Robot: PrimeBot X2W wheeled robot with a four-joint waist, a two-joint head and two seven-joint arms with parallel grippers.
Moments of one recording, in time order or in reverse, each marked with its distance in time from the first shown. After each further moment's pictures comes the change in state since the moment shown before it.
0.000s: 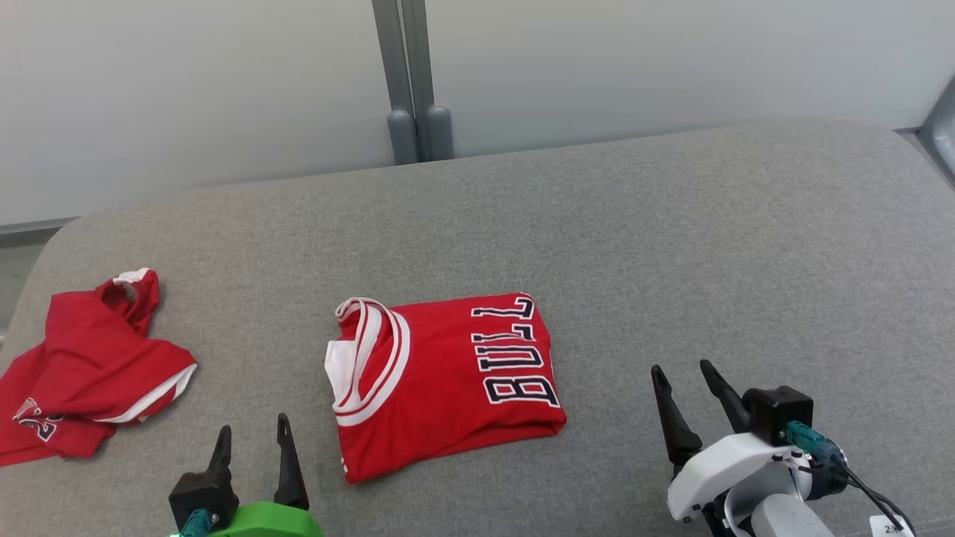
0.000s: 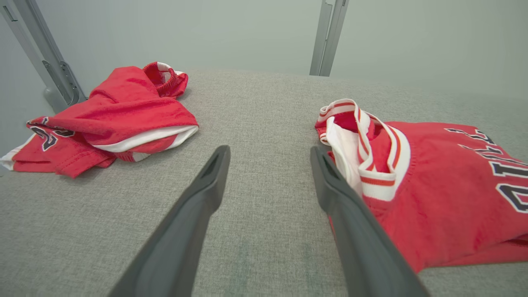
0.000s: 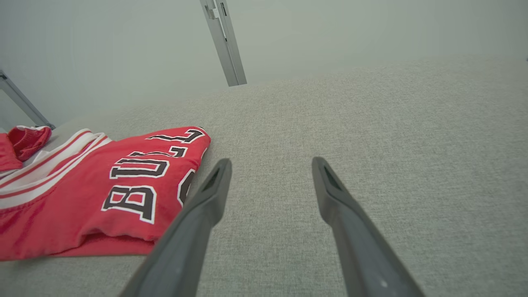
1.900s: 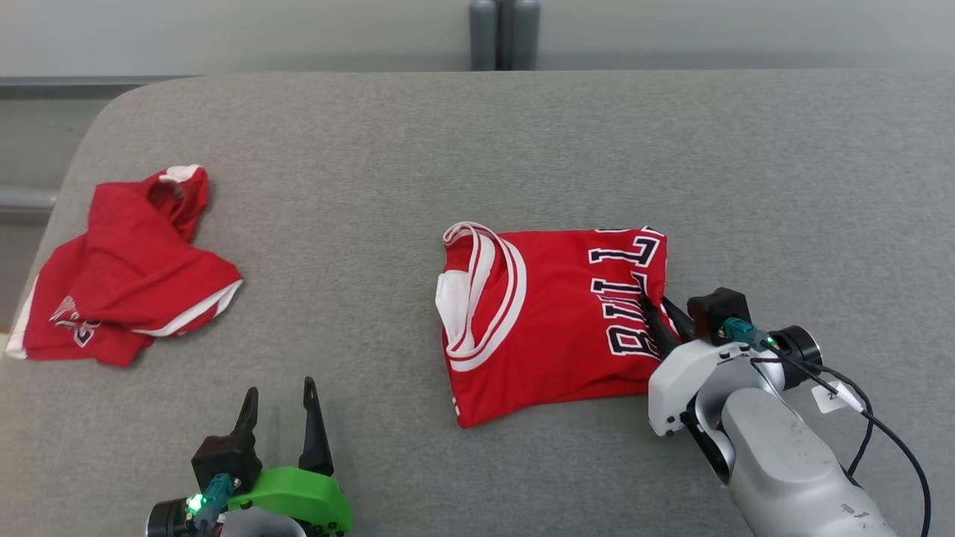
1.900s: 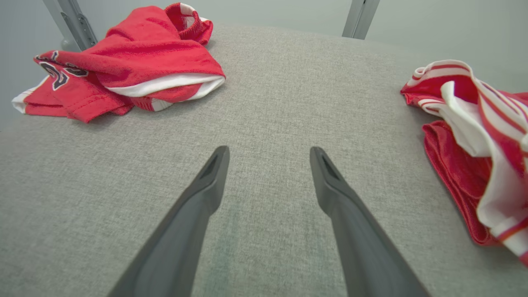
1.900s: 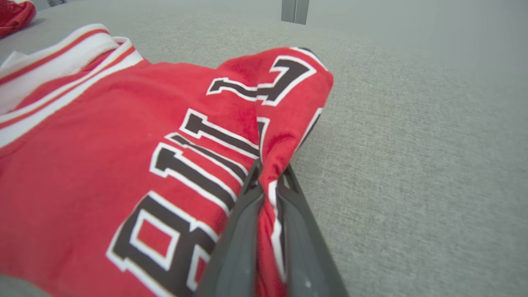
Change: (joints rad) left arm -0.074 0.000 -0.080 0.008 -0.049 0.018 0.000; right arm -0.377 -0.026 0.123 0.397 -0.140 0.001 -0.001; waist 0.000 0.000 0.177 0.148
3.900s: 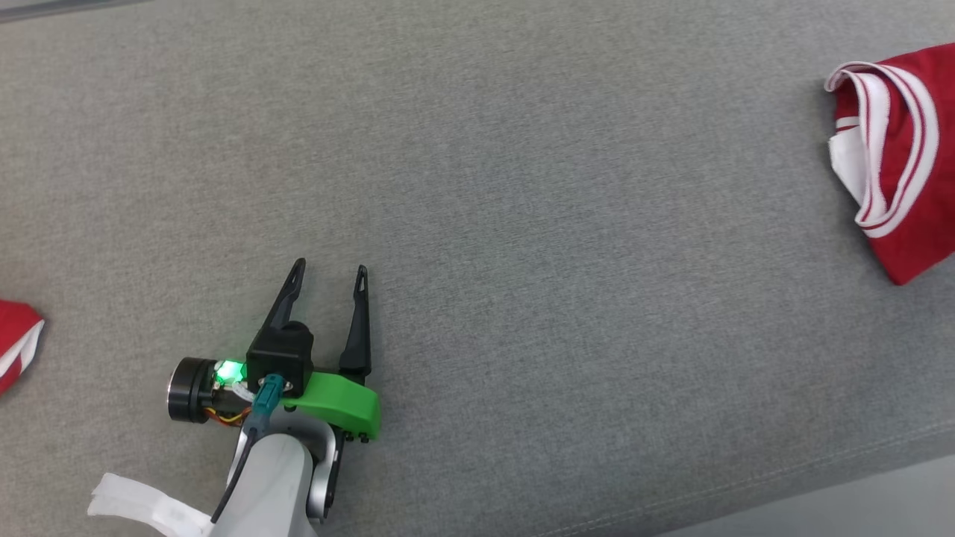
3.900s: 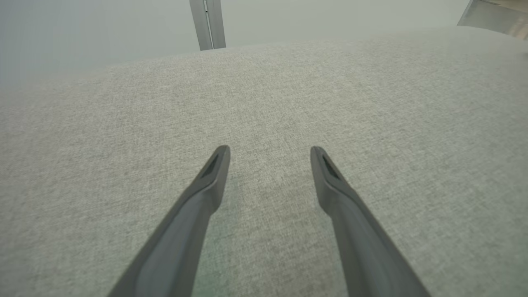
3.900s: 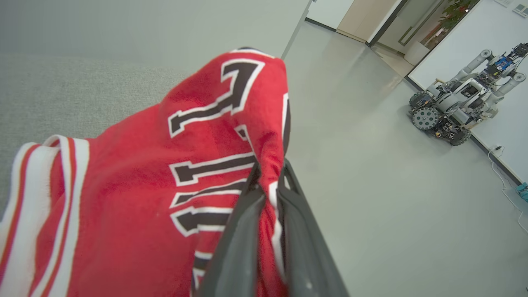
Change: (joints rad) left arm -0.219 0.000 -0.089 -0.015 0.199 -0.074 0.000; right arm -0.391 -0.461 -0.546 0.254 -0.254 0.000 0.001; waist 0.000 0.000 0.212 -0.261
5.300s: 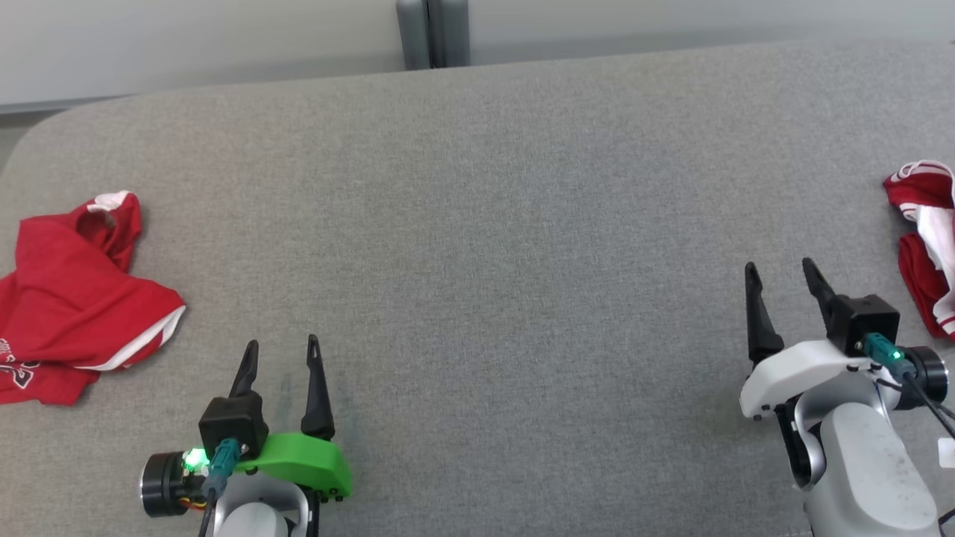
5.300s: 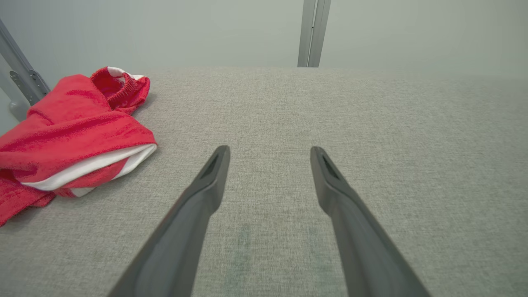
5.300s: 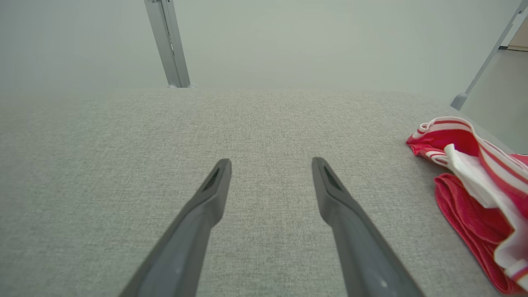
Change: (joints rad) left arm 0.147 0.000 0.087 -0.008 -0.100 0.065 0.000; right arm 0.595 0.451 0.165 -0.639 0.156 0.000 0.000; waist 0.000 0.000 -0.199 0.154
